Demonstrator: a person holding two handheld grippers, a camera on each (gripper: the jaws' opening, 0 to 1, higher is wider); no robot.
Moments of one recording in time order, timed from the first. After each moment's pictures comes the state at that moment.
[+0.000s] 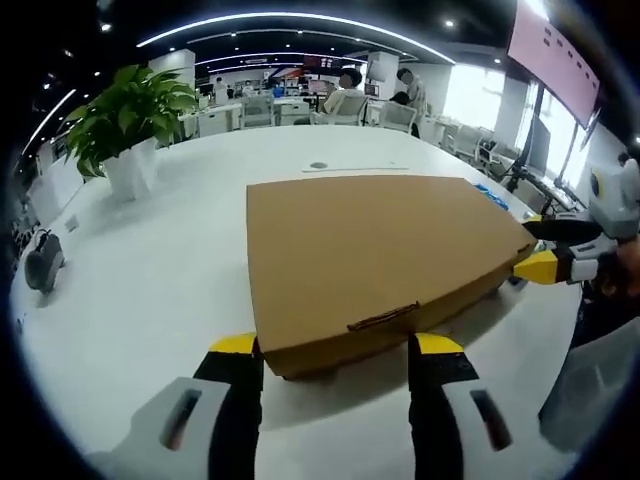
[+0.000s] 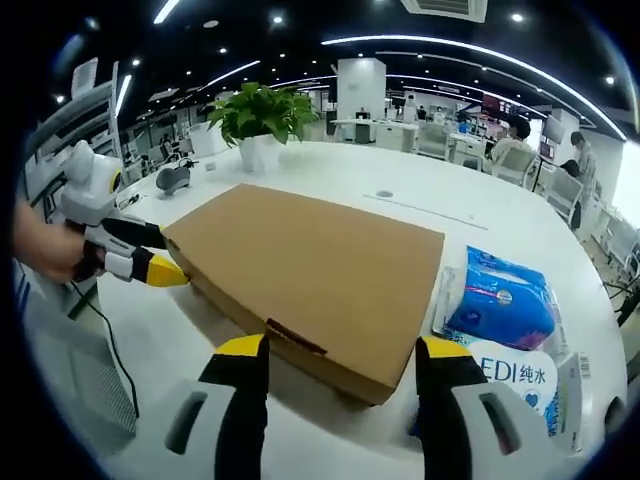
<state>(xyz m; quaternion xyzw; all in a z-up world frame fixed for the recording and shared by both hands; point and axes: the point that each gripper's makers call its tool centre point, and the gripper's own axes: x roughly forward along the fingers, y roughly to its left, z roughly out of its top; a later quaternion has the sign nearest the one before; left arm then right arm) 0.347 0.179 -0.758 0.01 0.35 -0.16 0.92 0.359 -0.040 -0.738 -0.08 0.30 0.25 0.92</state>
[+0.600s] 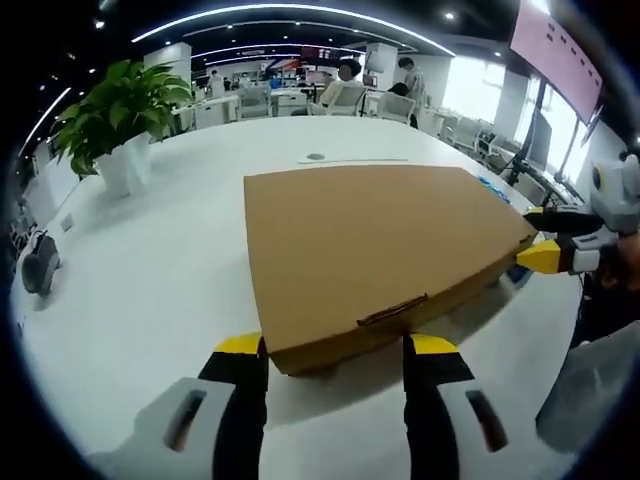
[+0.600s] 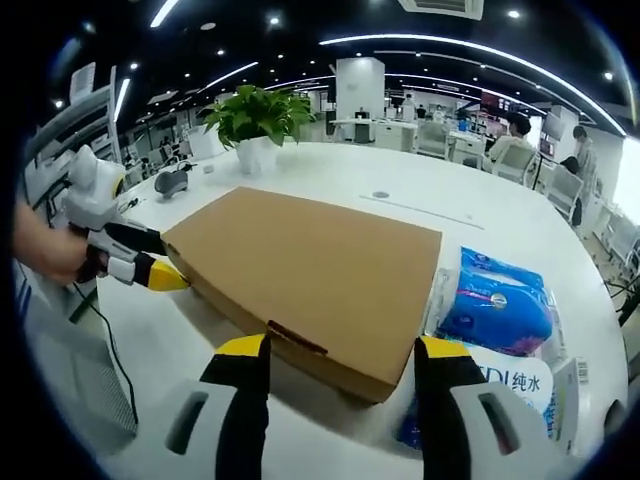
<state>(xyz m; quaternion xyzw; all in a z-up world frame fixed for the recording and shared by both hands) 0.353 0.174 -0.765 0.01 0.37 -0.17 0.91 0.368 -0.045 -0.737 -0.09 0.30 0.25 0.92</state>
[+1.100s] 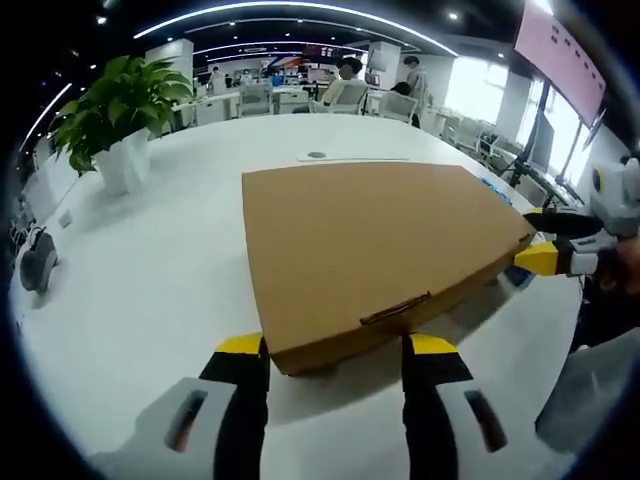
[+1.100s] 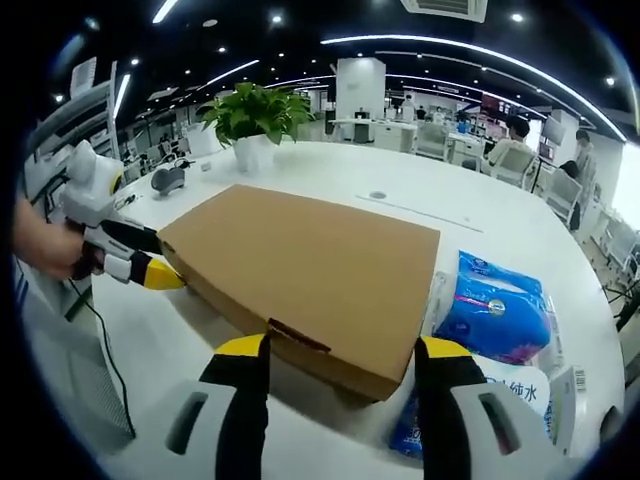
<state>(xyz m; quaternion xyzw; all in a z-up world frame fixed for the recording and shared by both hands) 0.356 0.172 -0.766 0.00 0.38 -0.16 0.91 0.376 -0.047 -0.738 -0.10 0.30 0.25 0.92</state>
